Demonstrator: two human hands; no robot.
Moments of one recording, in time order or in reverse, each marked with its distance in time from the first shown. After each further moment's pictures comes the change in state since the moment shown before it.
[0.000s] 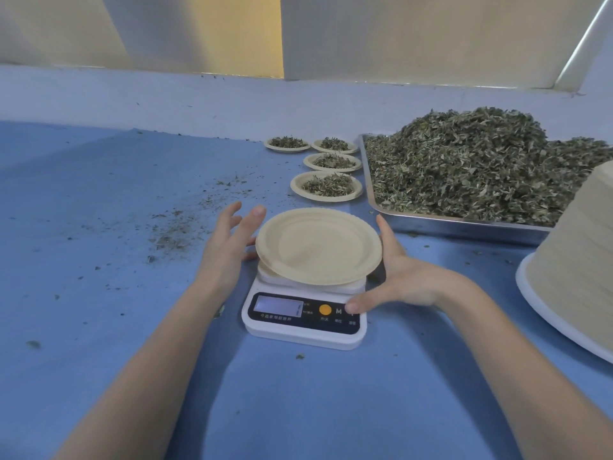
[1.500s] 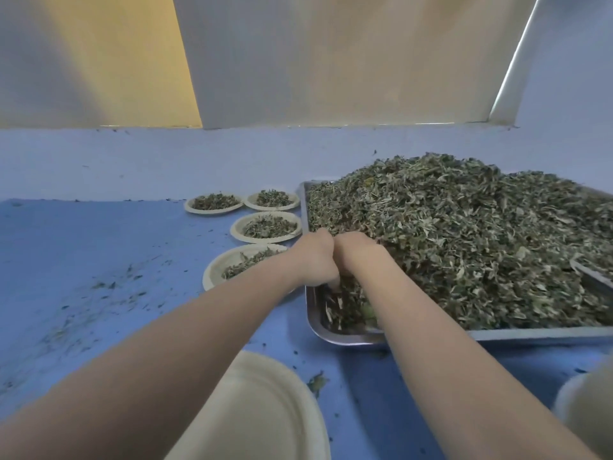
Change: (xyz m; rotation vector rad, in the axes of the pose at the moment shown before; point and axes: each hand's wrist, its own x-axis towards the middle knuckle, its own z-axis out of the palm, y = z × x) left_hand 0.187 0.046 0.229 1.031 -0.707 0.183; right_hand 0.195 -0.009 -0.152 -0.863 0.183 0.262
